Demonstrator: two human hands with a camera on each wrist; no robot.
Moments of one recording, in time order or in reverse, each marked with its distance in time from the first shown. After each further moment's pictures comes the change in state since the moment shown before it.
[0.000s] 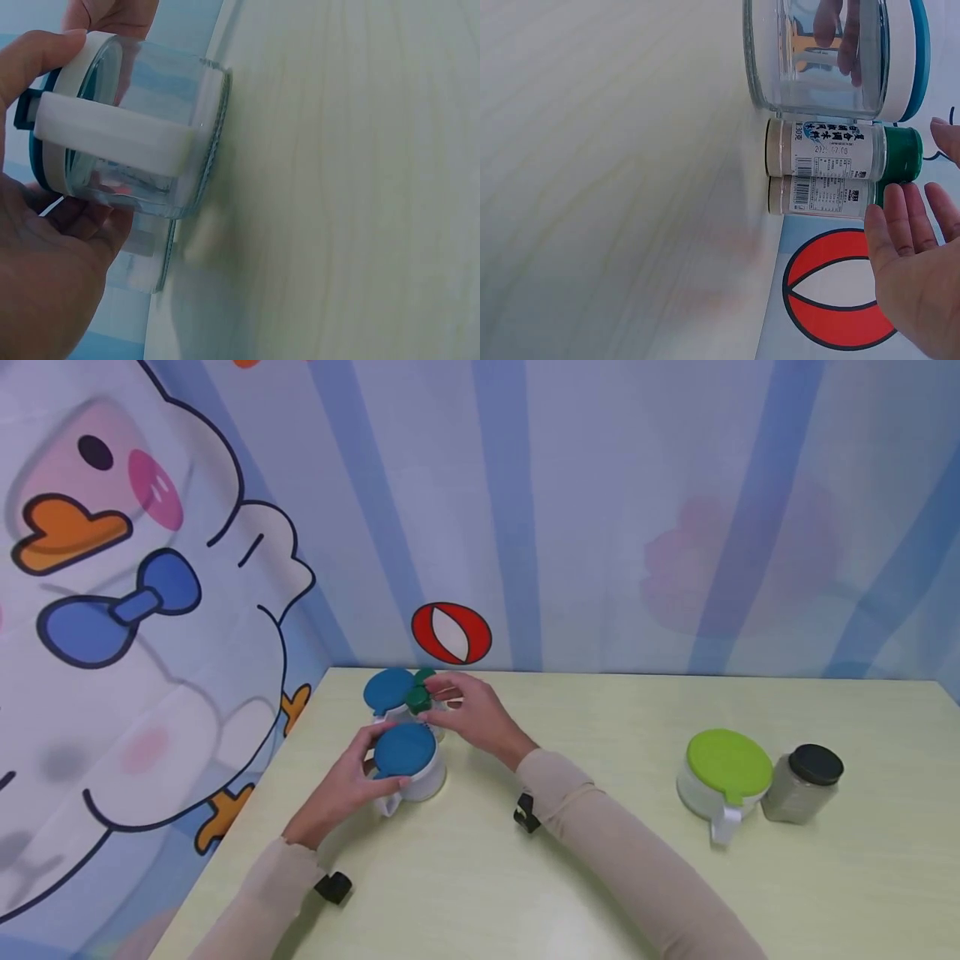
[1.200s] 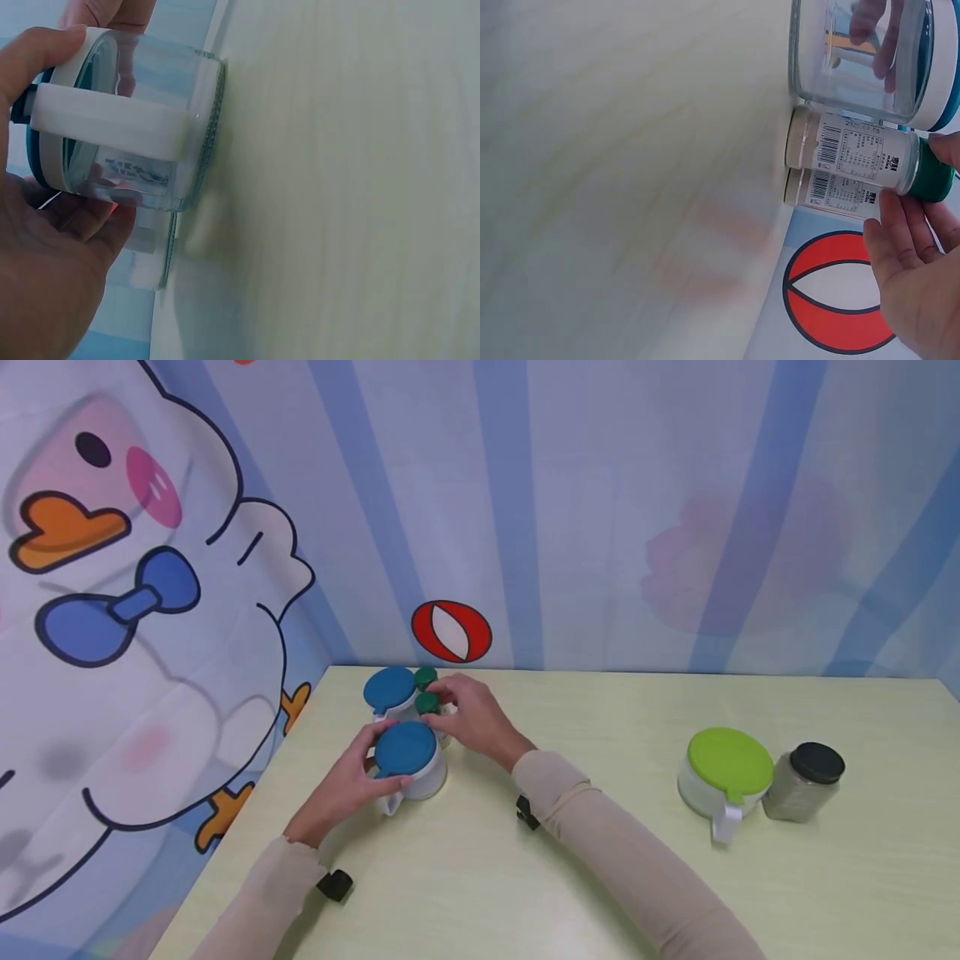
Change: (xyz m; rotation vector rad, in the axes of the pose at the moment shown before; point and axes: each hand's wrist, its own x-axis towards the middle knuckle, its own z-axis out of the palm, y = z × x) left_hand 0.002 0.000 0.001 0.025 -0.001 0.024; right_hand 0.002 -0.002 0.008 -0.247 0.035 -0.005
